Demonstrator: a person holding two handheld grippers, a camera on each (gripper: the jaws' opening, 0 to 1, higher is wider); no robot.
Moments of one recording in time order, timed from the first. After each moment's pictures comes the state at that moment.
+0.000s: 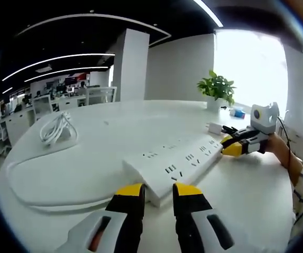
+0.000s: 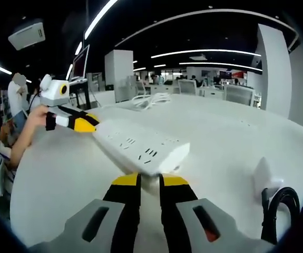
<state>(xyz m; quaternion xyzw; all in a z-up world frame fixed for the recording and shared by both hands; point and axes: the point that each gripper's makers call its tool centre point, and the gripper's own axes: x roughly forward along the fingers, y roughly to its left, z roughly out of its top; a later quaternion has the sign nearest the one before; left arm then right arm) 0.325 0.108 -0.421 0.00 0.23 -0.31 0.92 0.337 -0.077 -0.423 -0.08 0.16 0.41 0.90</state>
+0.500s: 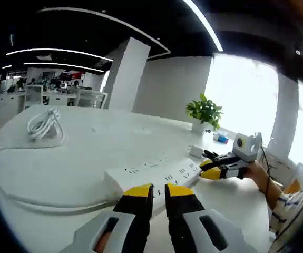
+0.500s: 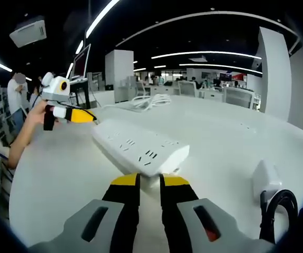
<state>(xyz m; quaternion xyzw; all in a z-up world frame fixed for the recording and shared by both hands) 0.318 0.091 -0.397 -0.09 0.19 -0.37 0.91 0.338 -0.076 -0.420 -0.08 0.16 0.40 0.90</state>
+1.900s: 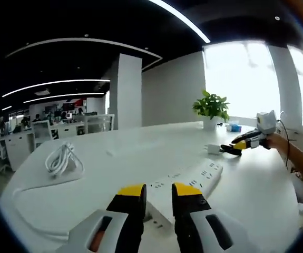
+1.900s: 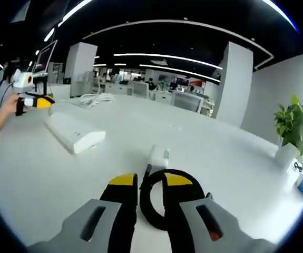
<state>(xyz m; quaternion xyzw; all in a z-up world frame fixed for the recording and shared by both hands) 0.340 0.117 -0.376 0.01 0.10 -0.32 0.94 0.348 -0.232 -0.391 -0.16 0.14 0.21 0.95</state>
